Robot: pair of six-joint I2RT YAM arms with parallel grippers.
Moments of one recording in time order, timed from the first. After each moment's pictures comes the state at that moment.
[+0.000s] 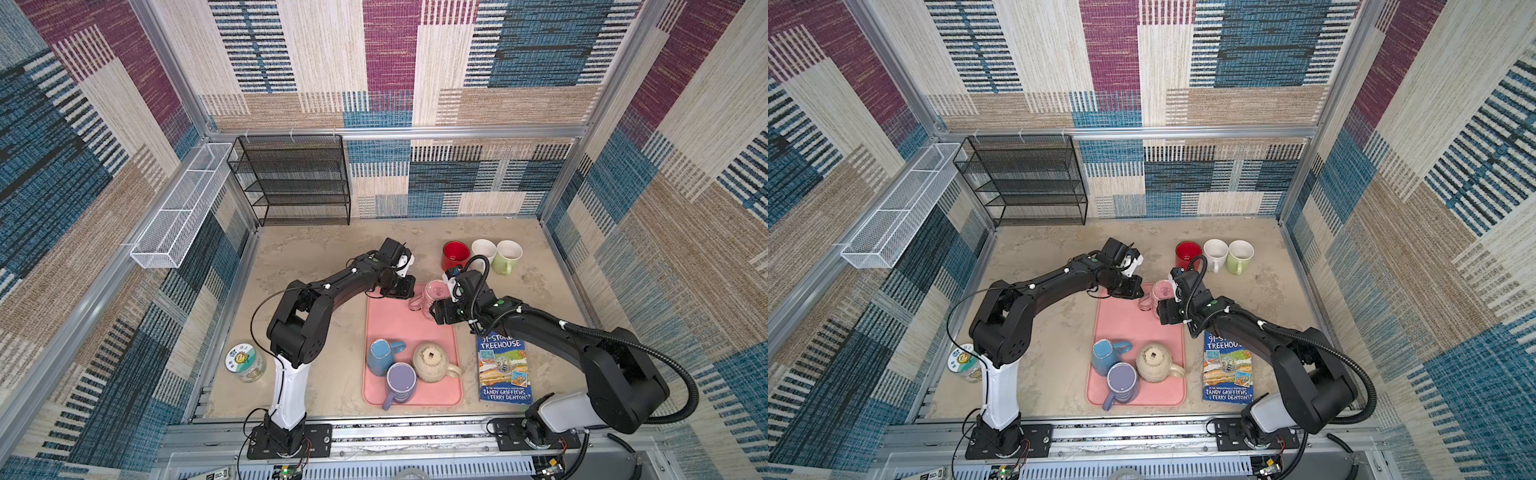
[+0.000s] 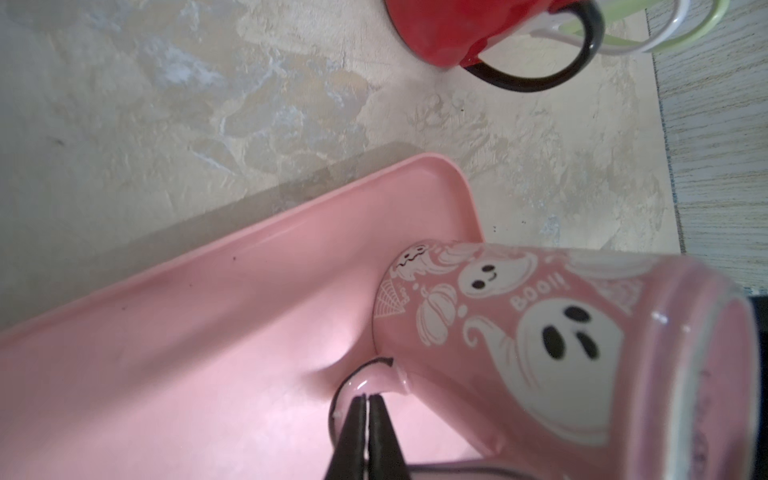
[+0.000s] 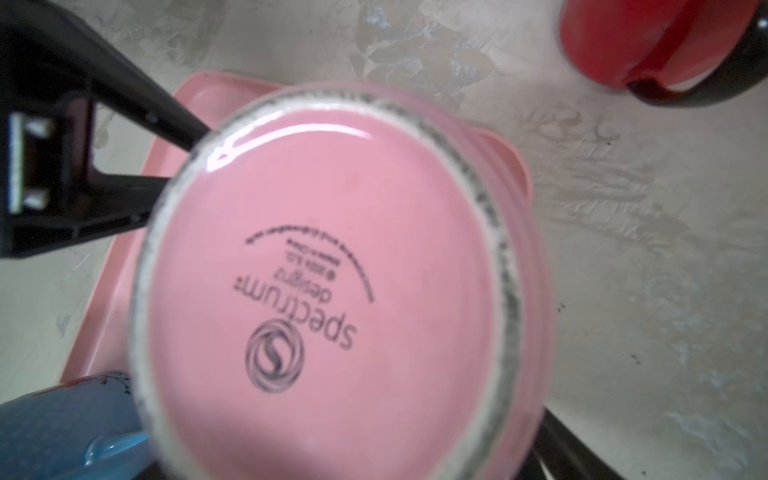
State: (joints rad) left arm -0.59 2.02 1.49 -0.54 0.39 -0.32; right arm 0.52 1.45 0.81 -0.24 -0.07 0.30
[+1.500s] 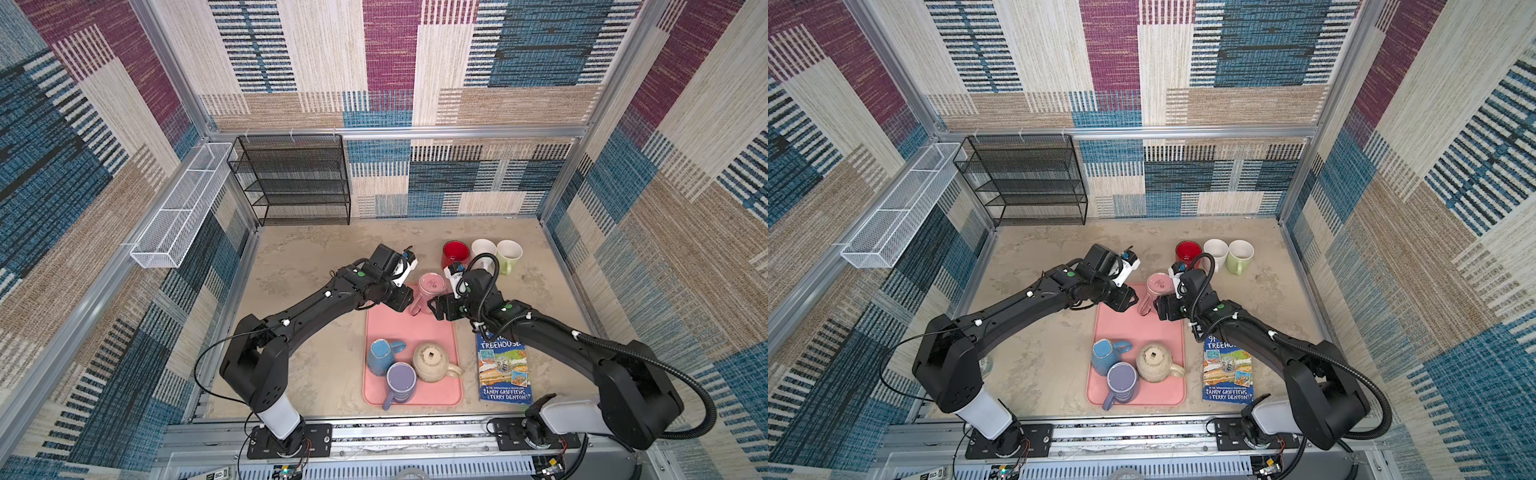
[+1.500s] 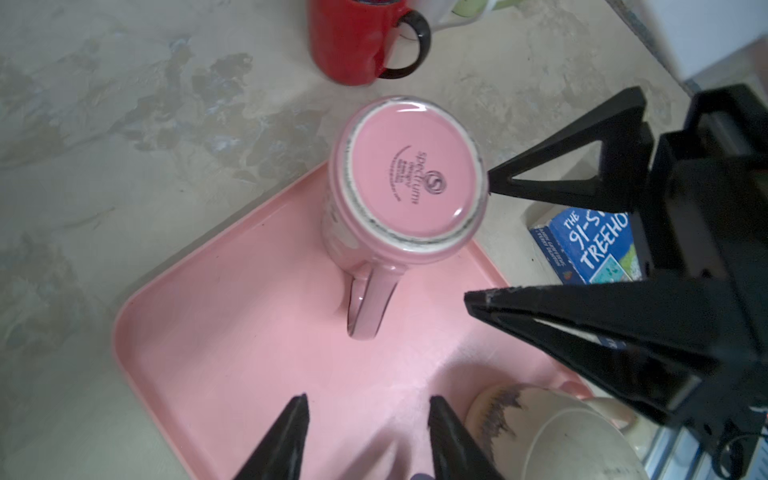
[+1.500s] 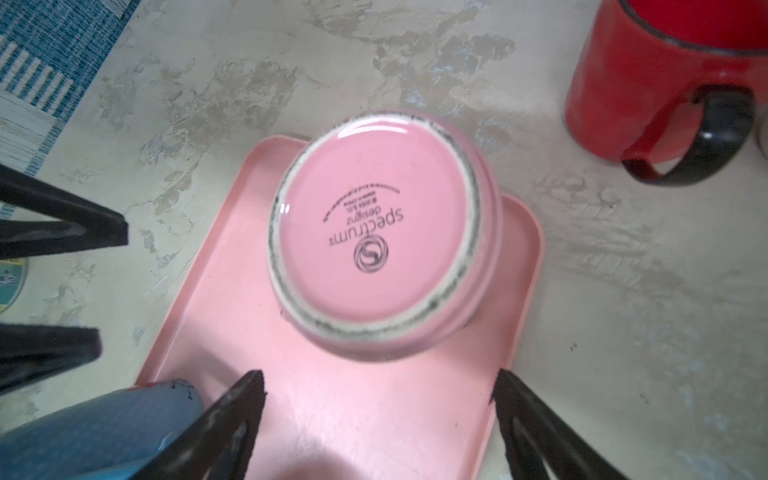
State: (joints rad) left arm -0.69 1.66 1.33 -0.61 0.16 -0.03; right arm 0.52 1.33 0.75 -0.14 -0.13 0.32
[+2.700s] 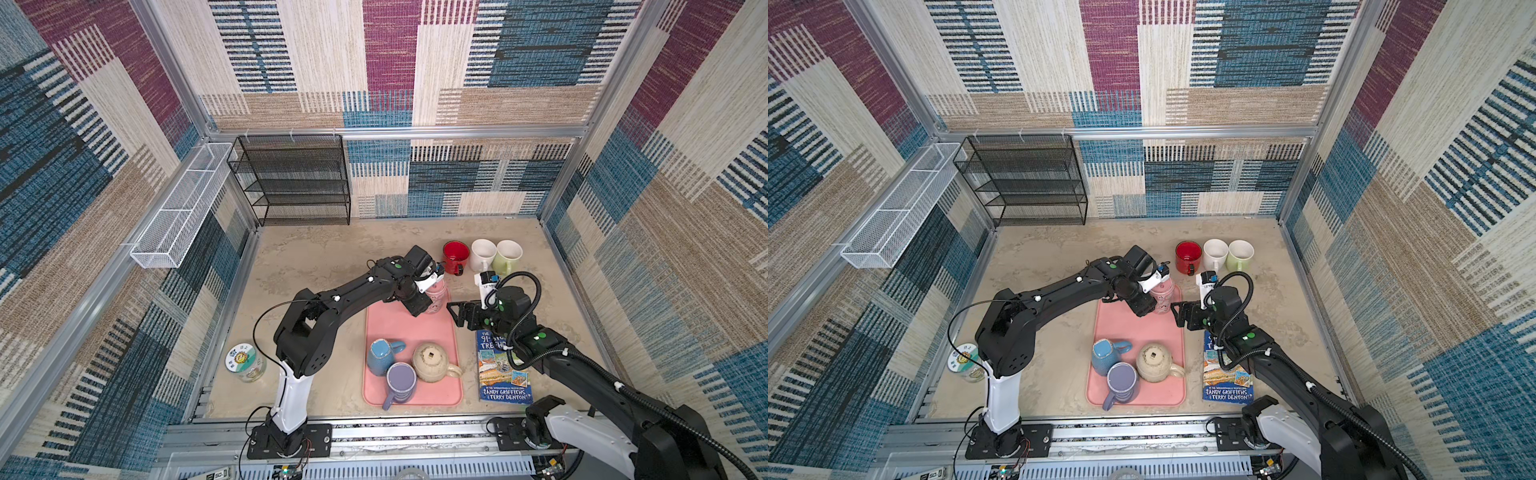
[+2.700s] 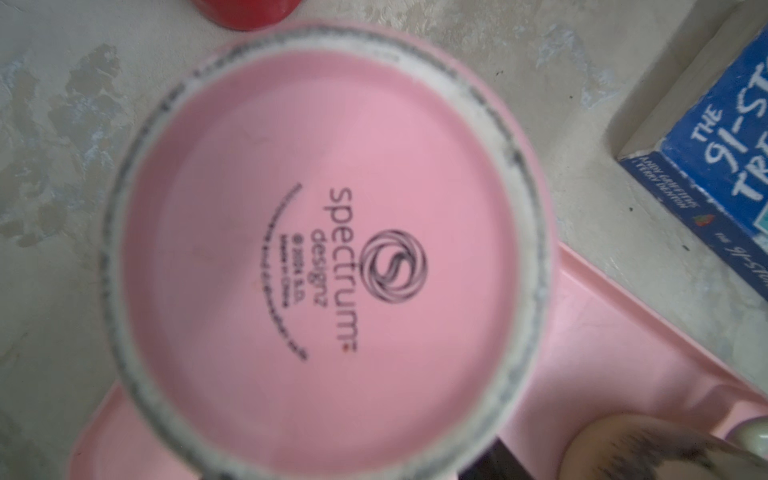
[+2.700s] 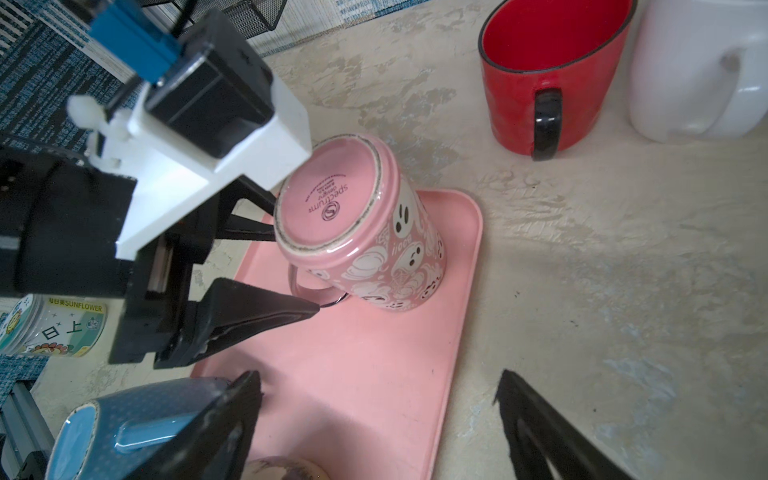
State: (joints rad) left arm -0.75 2.02 1.63 -0.75 0.08 0.23; right arm 0.41 1.01 0.52 -0.07 -0.19 0.40
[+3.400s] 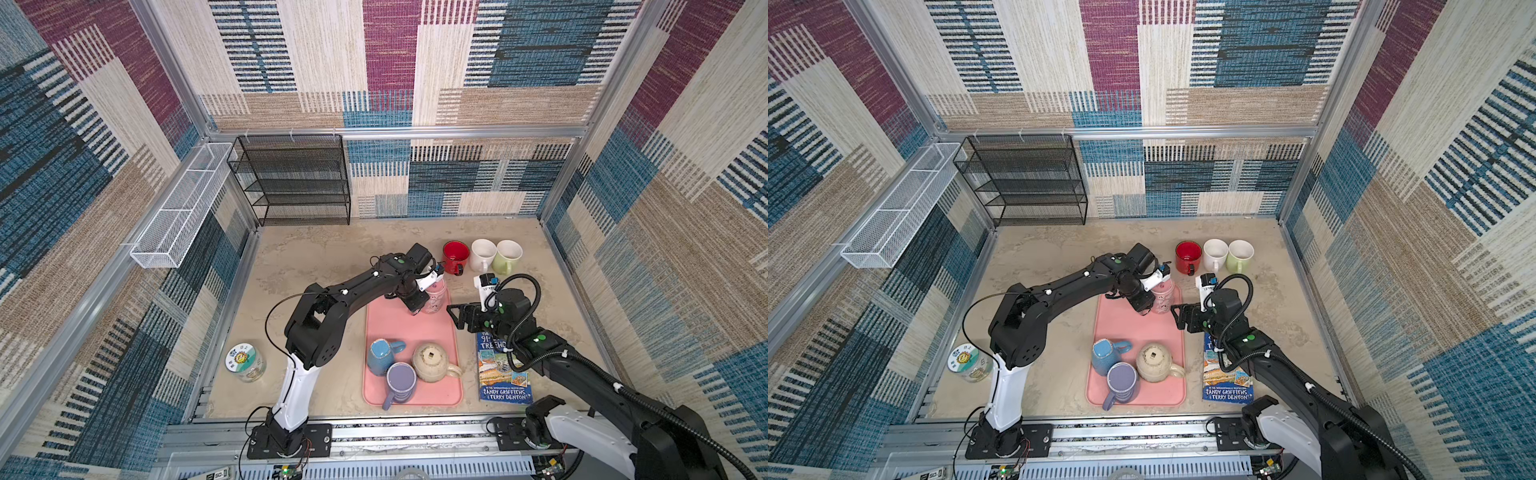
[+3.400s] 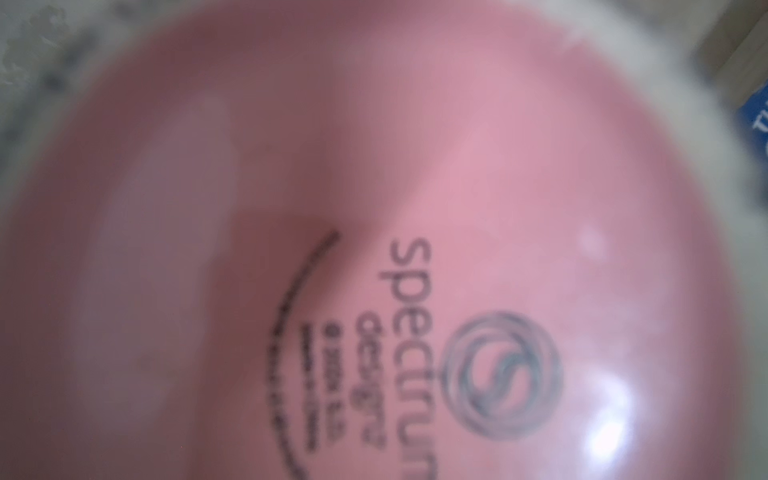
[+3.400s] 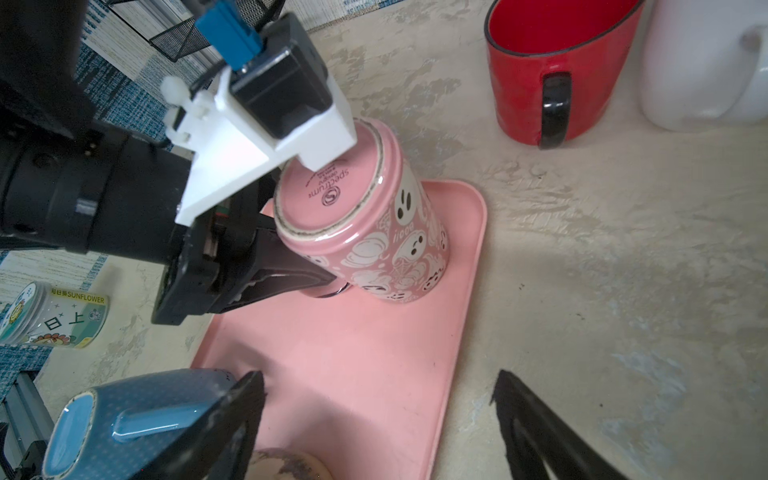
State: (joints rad) left arm -0.73 2.11 1.71 -0.81 0.11 0.25; right arm 0.41 1.01 0.49 -0.05 -0.20 0.40
